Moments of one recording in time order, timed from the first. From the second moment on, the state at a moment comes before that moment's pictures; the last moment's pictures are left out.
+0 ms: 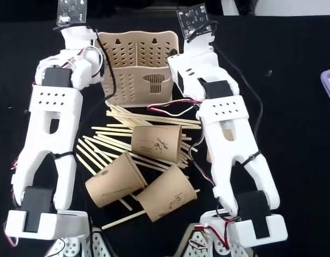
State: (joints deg) left arm -3.9 -7.8 0.7 52.1 0.7; right arm -9.1 -6.9 16.0 32.7 8.4
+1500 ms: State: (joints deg) left arm -18.5 -24.5 21.1 76.5 4.6; right arm -20.0 -52.1 52.8 61.0 8.0
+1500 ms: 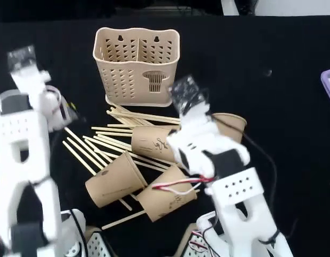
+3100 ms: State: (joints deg) left arm -18.5 -77.7 78.6 45.2 11.5; right arm -24.9 -48.4 33.8 79.2 8.7
